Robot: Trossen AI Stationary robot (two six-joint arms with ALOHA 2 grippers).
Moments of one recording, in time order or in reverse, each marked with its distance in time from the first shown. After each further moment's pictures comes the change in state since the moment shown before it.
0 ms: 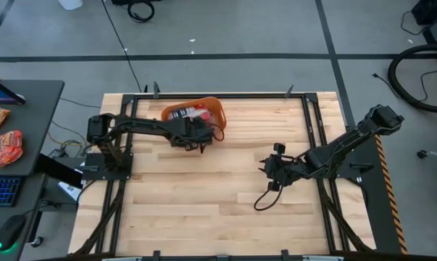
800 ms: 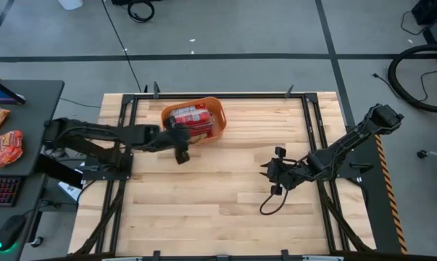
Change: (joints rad) left arm -0.106 -0.494 -0.366 0.453 0.331 0.053; right arm 0.050 -0.017 -0.070 0.088 0.000 0.029
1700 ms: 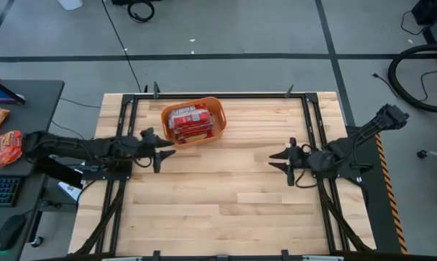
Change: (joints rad) left arm -0.061 -0.716 -0.685 0.545 0.161 -0.142; right arm -0.005 -0.547 -0.280 0.209 0.021 -0.041
